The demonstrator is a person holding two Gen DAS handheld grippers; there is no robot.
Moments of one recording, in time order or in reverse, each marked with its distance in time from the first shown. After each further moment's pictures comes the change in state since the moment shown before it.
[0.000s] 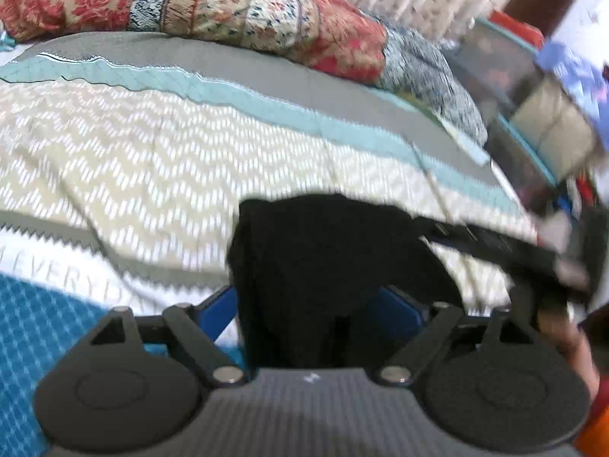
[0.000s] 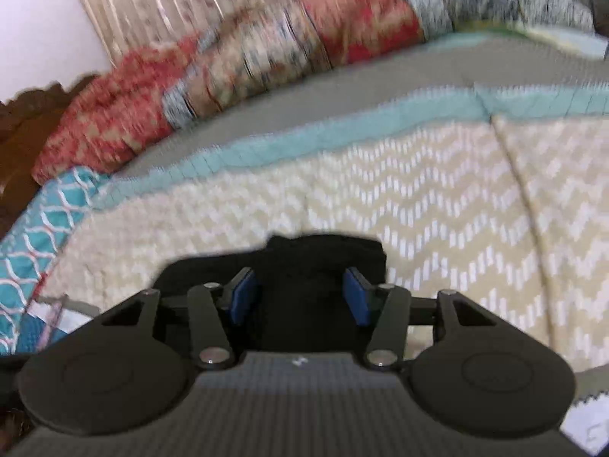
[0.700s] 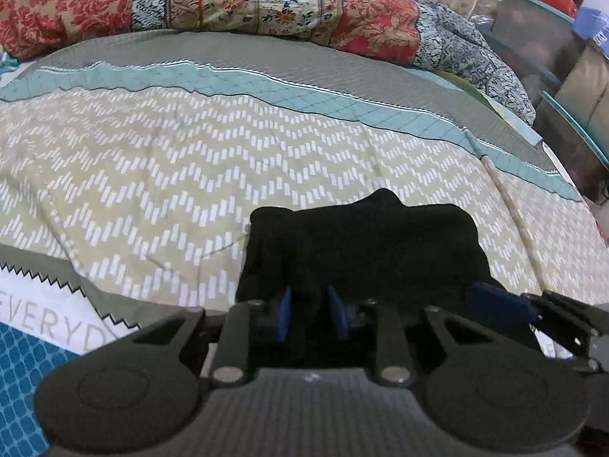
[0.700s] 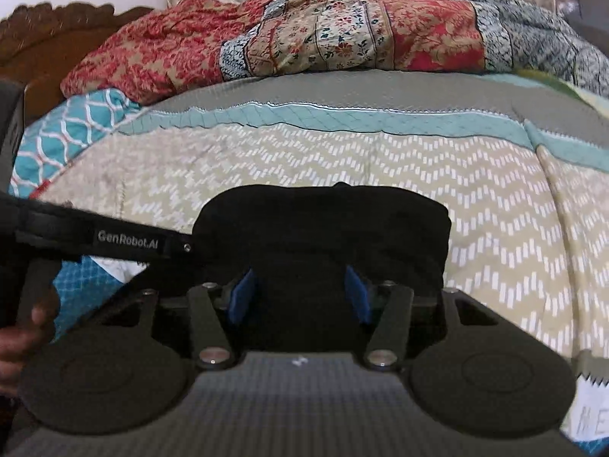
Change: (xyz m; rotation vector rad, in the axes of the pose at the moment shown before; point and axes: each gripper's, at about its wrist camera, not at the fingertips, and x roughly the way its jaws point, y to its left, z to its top) left arm 0.069 -0.004 0.006 0.060 0.031 0.170; right arm 0.016 0.053 -0.044 -0.285 0.057 -0.025
